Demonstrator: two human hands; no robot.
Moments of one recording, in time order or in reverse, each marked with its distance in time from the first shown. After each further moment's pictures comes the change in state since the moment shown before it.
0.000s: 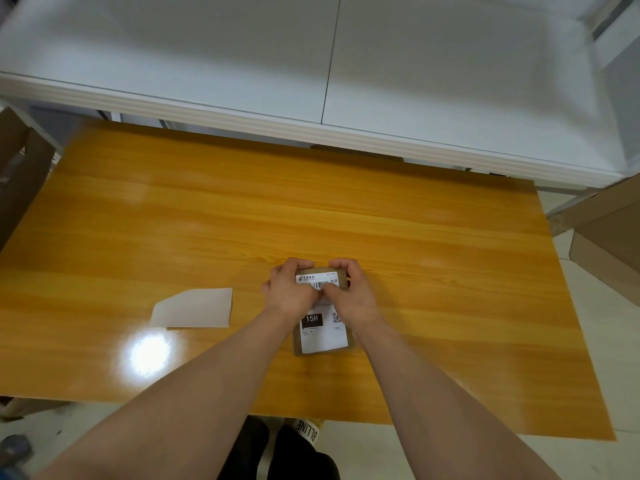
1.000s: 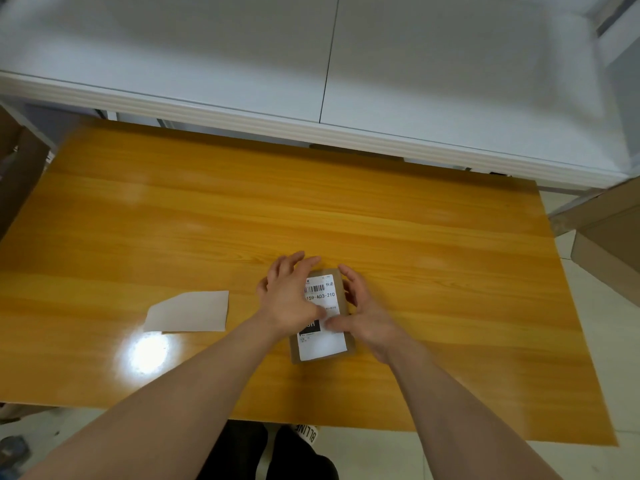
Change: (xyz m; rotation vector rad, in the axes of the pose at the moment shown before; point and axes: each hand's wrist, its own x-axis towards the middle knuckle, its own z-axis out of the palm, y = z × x) left_hand -0.003 0.003 -0.012 0.568 -0.151 0.281; right_hand -0.015 0.011 -0.034 0.123 -0.363 0.082
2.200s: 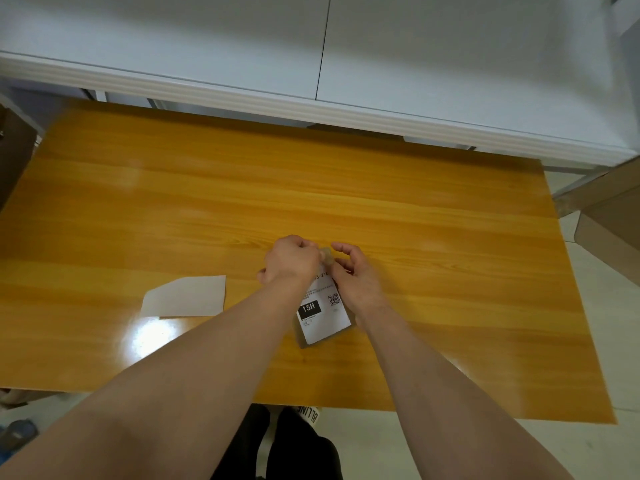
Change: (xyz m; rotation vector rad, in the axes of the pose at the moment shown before) left_hand 0.035 0.027 0.010 -0.478 0.226 -0.451; right_hand 0.022 -0.013 0.021 0.034 0.340 -0.011
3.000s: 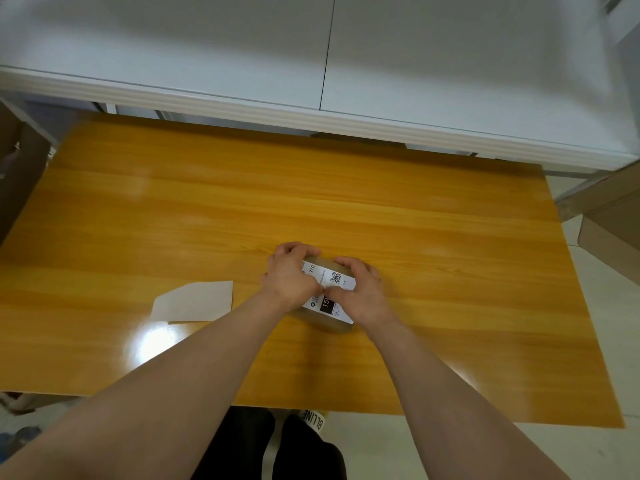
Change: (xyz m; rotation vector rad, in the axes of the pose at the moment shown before) left_hand -0.003 -0.023 -0.028 0.195 -0.212 0.309; right_hand -0.005 0.010 -0.006 -0.414 0.032 -0.086
